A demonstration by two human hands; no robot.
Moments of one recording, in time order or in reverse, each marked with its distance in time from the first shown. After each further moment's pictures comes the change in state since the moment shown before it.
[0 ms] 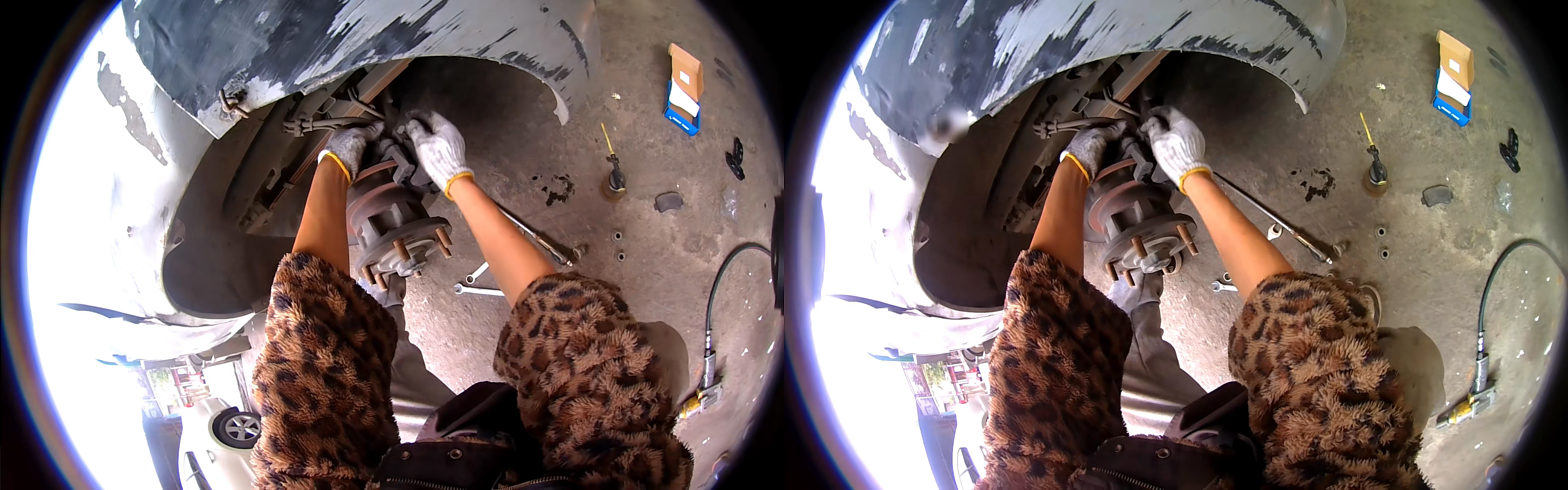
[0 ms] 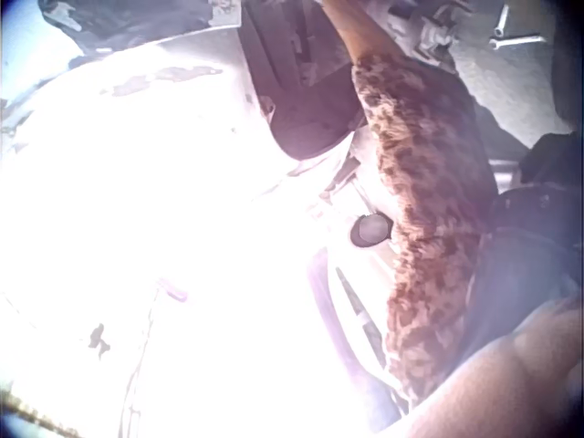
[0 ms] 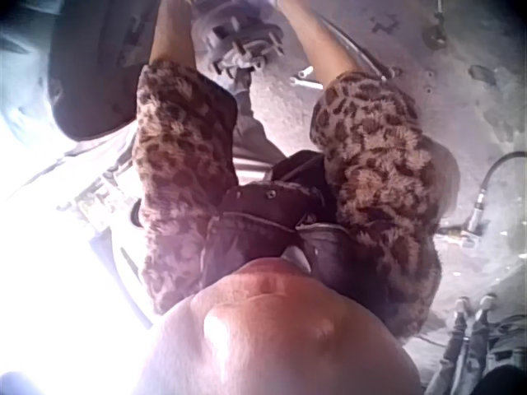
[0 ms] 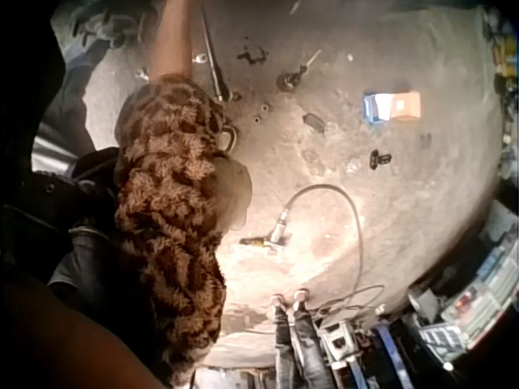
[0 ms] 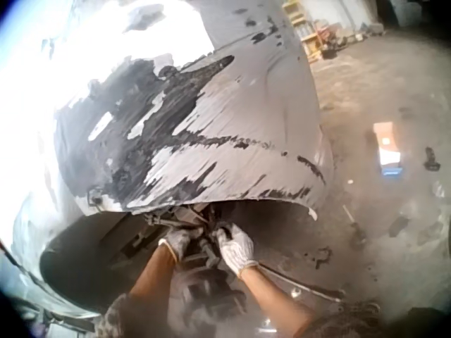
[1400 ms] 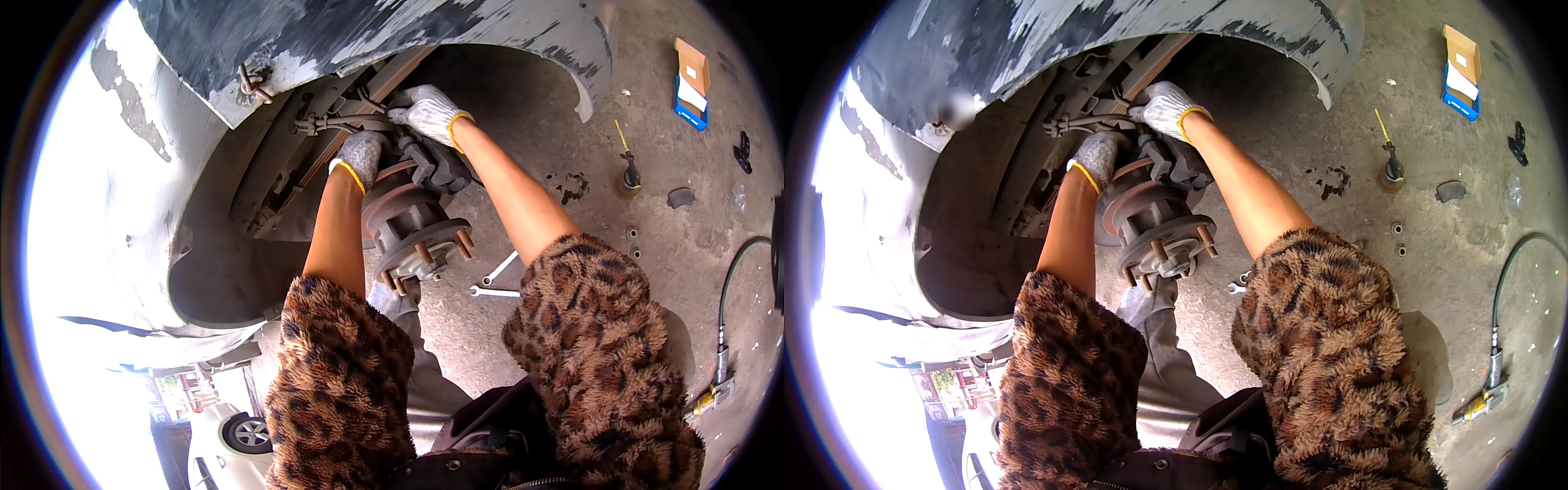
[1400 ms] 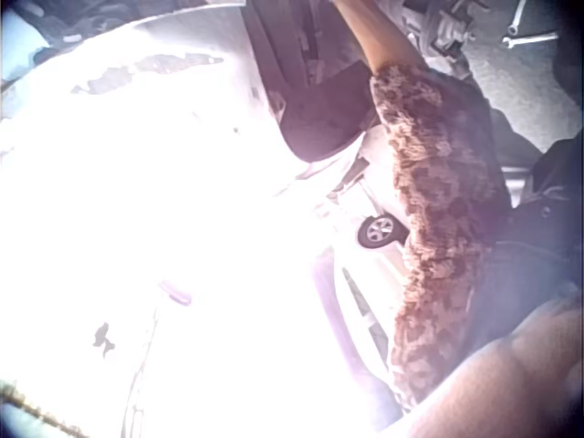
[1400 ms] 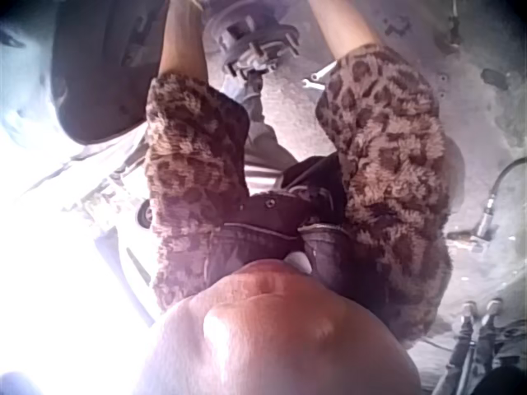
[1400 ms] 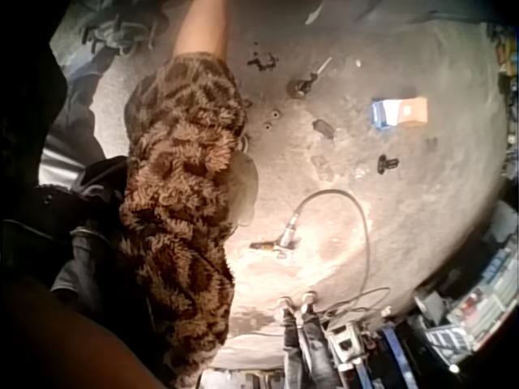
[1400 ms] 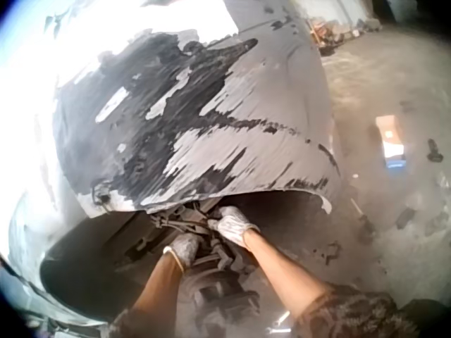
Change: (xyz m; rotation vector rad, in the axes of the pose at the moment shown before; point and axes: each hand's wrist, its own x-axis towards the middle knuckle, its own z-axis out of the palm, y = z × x) left_hand -0.004 -0.009 -0.025 1.242 -0.165 0.492; right_hand 0.066 -0.022 0.014 -0.223 -0.496 -0.003
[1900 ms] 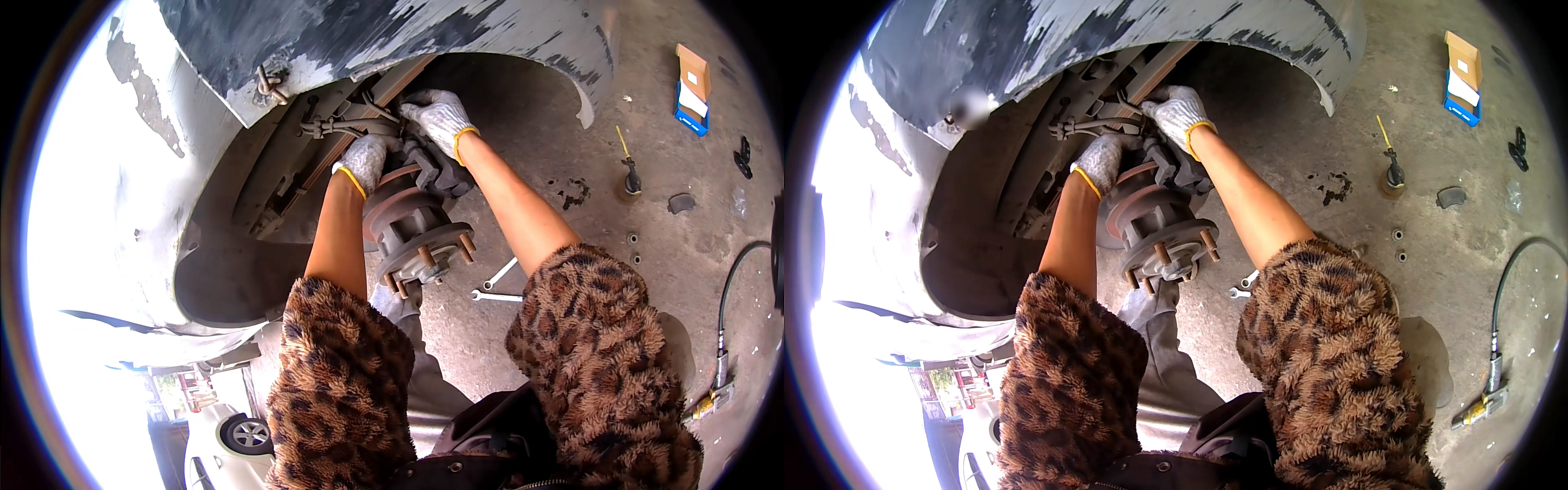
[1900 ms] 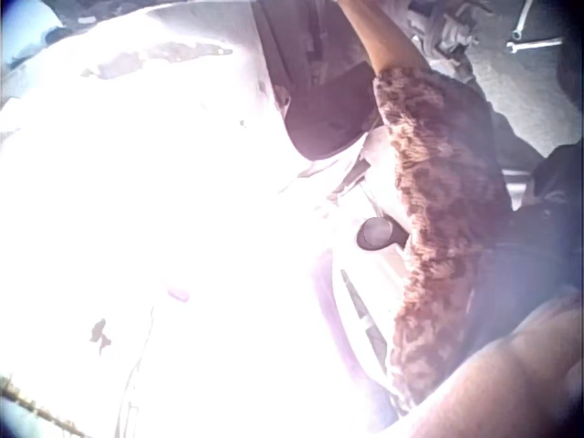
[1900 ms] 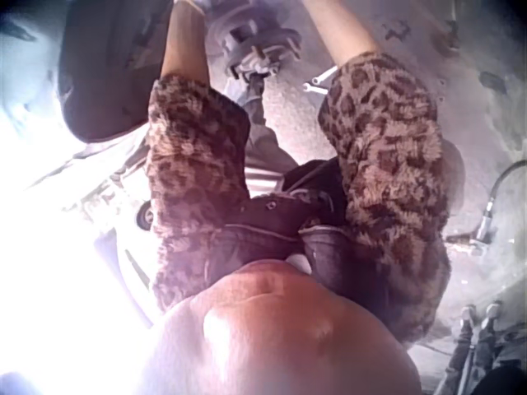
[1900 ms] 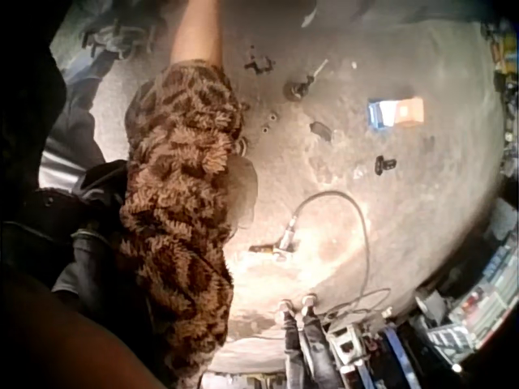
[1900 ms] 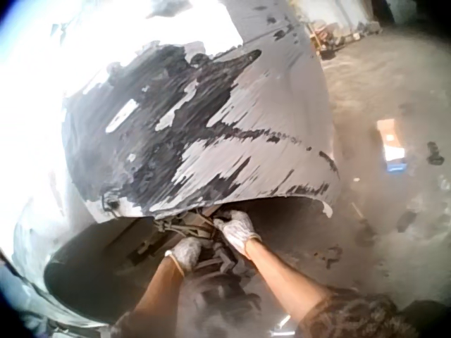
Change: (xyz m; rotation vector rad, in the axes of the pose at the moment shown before) left_hand -0.010 0.042 -0.025 -0.825 -0.037 -0.438; right_hand -0.010 0.000 0.006 0.430 0.212 0.120
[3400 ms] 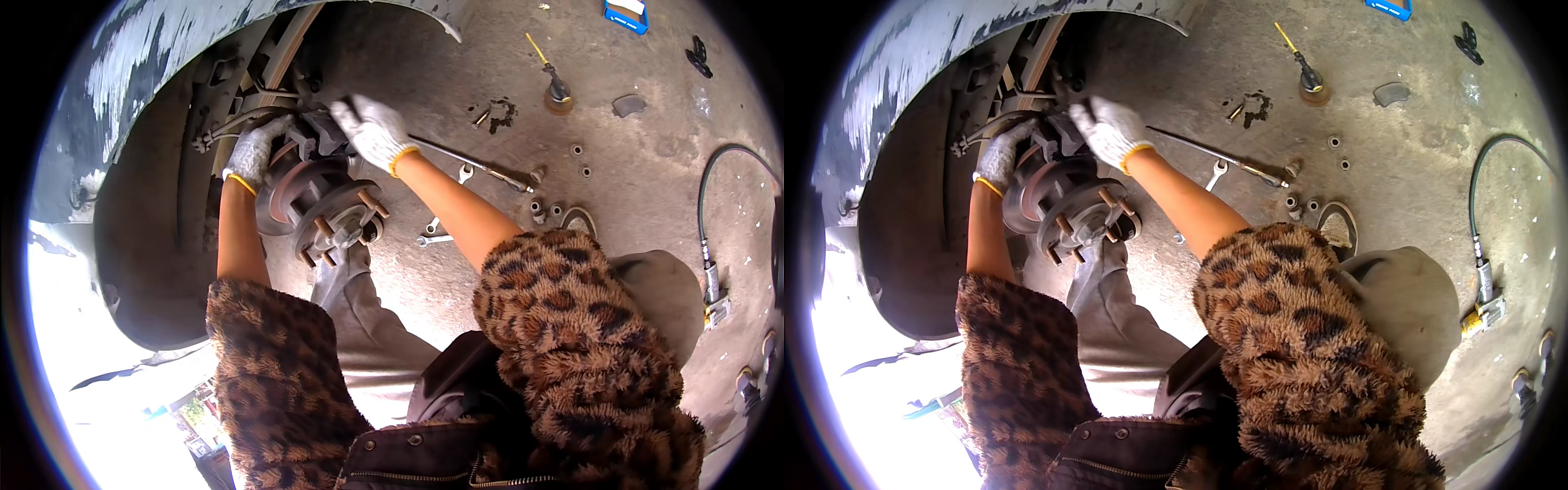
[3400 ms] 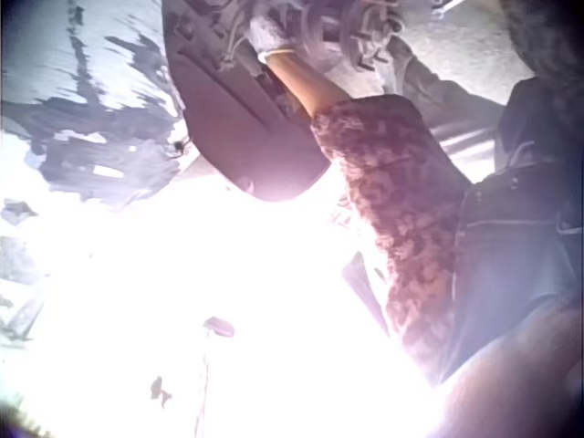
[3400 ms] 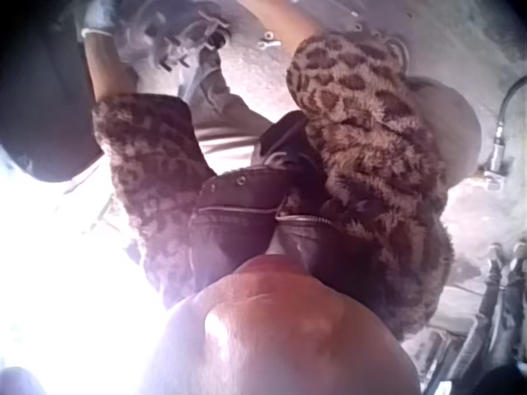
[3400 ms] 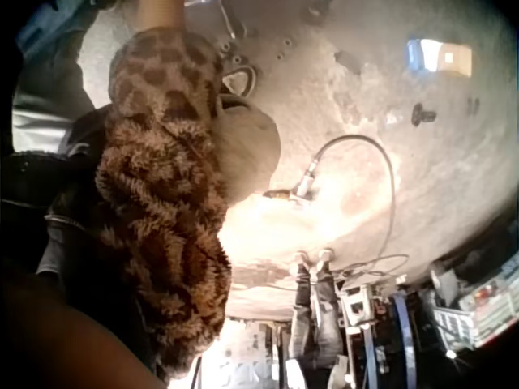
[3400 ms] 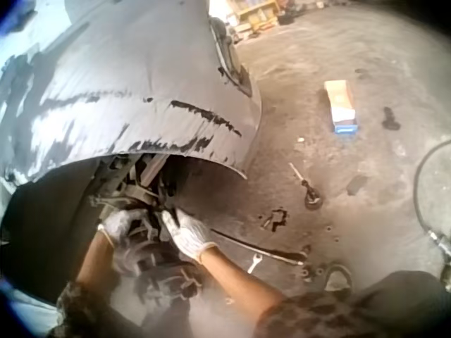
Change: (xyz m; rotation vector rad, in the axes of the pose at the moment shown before) left_hand -0.005 0.013 0.012 -0.132 -0.006 -0.066; right_hand -0.099 0.031 -0.048 -0.580 0.149 0.019
